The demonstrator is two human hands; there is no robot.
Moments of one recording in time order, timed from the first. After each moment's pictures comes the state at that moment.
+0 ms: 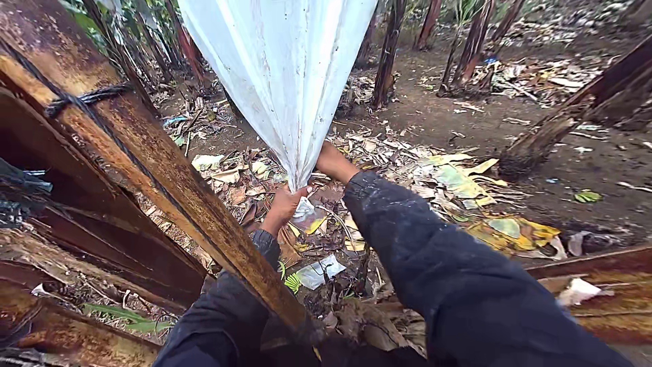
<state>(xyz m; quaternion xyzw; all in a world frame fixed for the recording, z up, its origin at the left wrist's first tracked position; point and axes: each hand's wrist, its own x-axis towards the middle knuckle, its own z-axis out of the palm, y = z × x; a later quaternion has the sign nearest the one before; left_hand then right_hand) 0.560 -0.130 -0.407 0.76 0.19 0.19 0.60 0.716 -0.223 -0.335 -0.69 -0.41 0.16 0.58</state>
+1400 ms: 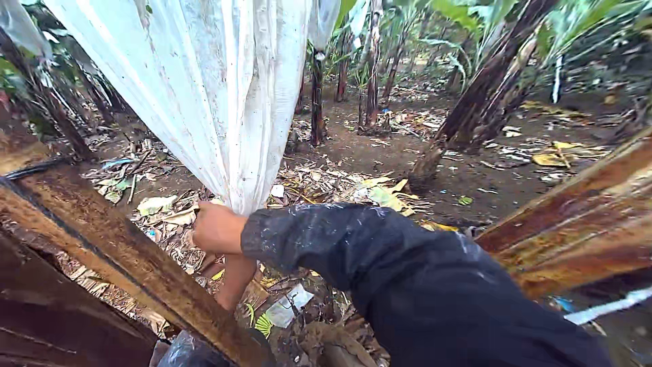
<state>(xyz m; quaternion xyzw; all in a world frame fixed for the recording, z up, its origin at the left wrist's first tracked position) 0.506 -0.194 -0.398 0.89 0.23 0.28 0.28 0.565 -0.220 -0.252 -0.68 -0.72 -0.08 -0.06</state>
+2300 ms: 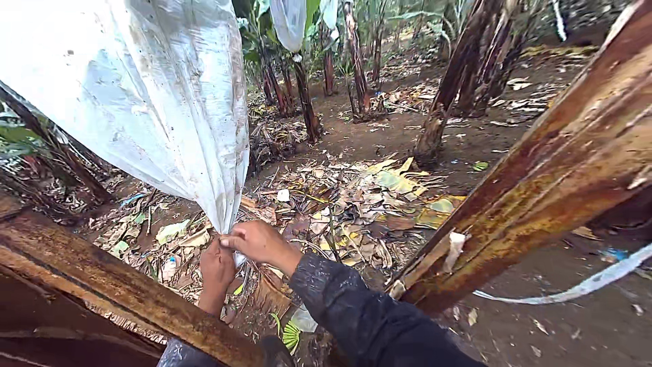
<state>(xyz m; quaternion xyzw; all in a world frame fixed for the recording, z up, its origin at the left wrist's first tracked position) 0.508 -0.176 -0.366 0.89 0.18 0.37 0.19 0.609 -0.315 -0.324 -0.72 -0.50 0.06 0.48</state>
